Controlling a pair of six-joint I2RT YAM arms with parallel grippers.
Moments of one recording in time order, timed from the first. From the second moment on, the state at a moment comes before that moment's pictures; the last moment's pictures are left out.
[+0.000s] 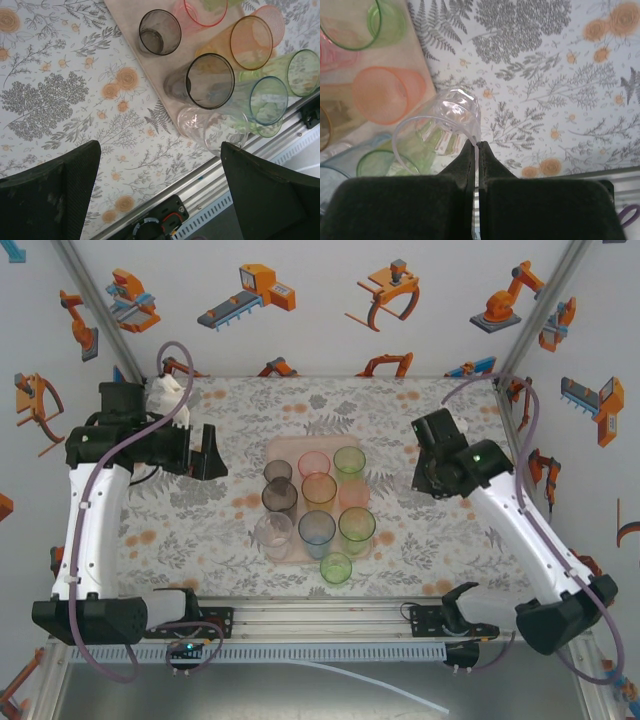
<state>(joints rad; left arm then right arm) -0.06 1.25 1.51 -1.20 0.50 0.23 0.48 1.24 1.36 -1.16 0.27 0.60</state>
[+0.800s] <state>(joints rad) -0.08 1.32 1.53 -1.20 0.40 0.27 0.33 2.05 1.97 -0.91 -0.01 0.36</state>
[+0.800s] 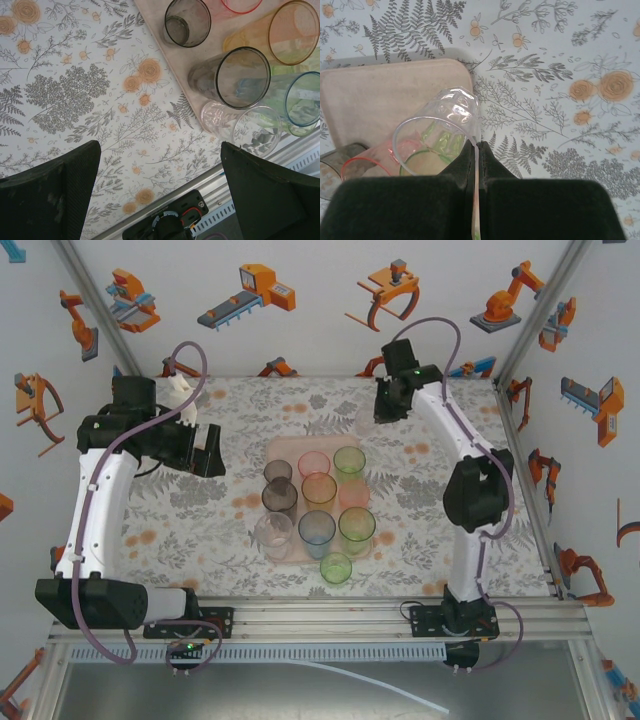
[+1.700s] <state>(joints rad) -0.05 1.30 1.50 -1.18 0.42 0.26 0.38 2.27 2.12 -0.95 -0.12 0.29</state>
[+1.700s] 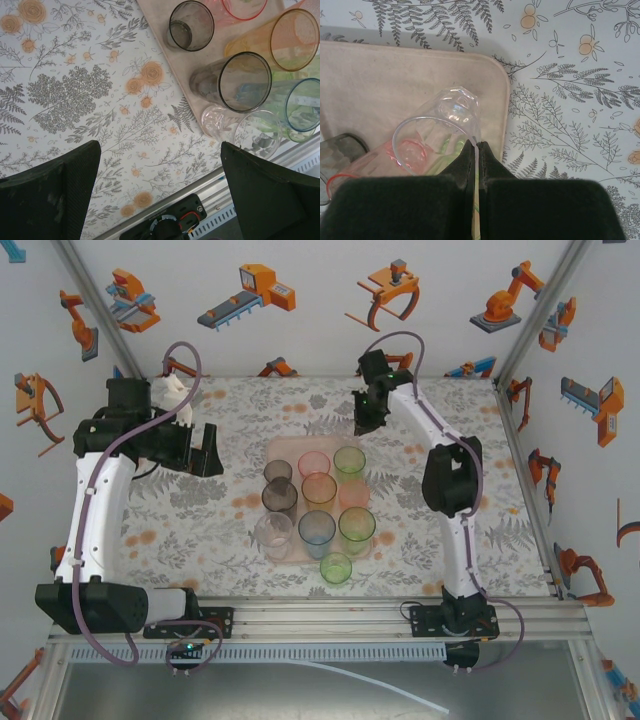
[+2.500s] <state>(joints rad) -0.05 1.29 1.48 -1.17 0.42 0.26 0.41 2.32 2.19 -1.02 -0.08 0.27</state>
